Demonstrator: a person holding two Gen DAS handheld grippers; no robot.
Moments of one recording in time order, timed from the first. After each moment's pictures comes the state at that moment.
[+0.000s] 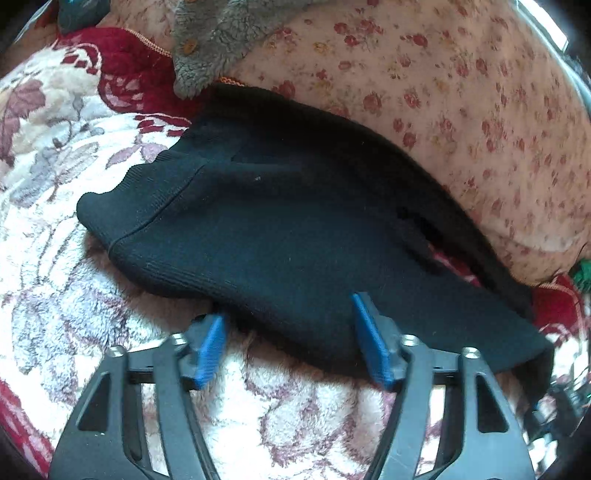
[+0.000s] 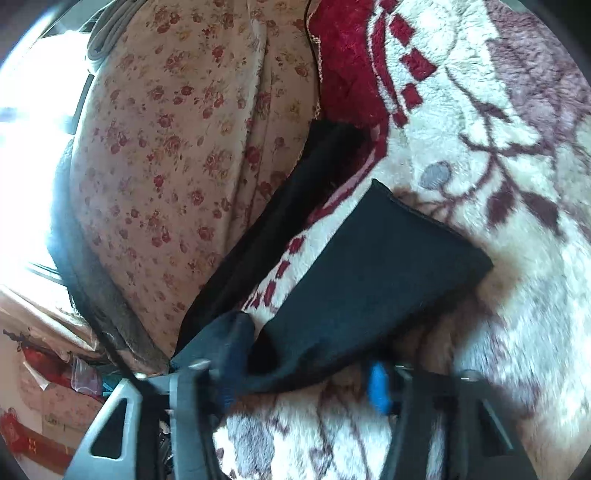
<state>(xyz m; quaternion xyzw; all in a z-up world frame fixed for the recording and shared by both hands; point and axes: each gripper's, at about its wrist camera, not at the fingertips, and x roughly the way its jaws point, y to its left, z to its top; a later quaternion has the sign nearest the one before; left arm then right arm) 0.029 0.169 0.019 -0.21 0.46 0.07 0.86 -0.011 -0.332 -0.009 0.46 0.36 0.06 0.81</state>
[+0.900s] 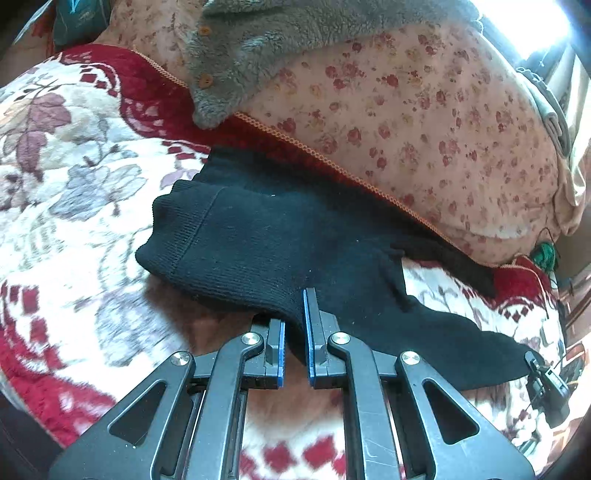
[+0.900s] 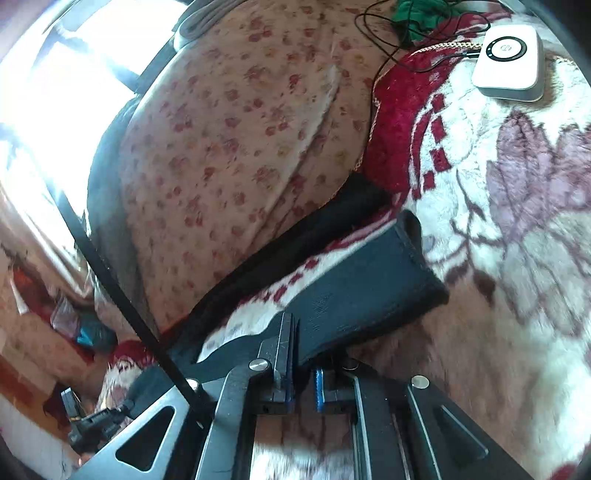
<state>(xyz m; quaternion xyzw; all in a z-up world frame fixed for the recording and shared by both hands) -0.057 0.221 0.050 -0.20 0.43 0.00 0.88 -0.077 -0.340 0.044 0.33 0.33 0.10 0.88</state>
